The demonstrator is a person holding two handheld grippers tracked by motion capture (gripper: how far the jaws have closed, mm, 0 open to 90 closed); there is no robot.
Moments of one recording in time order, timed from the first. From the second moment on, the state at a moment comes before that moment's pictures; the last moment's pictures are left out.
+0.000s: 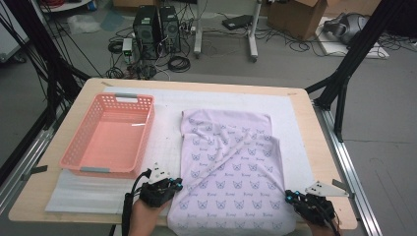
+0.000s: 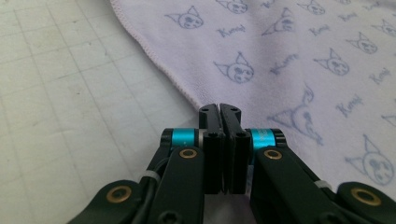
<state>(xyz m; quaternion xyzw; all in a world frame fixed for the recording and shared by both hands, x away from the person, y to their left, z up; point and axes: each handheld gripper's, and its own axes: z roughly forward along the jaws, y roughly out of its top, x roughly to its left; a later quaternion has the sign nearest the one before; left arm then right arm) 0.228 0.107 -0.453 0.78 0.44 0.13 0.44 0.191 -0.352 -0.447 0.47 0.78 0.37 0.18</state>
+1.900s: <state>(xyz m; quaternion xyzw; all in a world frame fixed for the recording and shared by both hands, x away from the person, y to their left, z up) 0.199 0.127 -0.451 0.75 0.44 0.13 0.49 0.194 -0.343 -0.447 0.50 0.77 0.36 0.19</state>
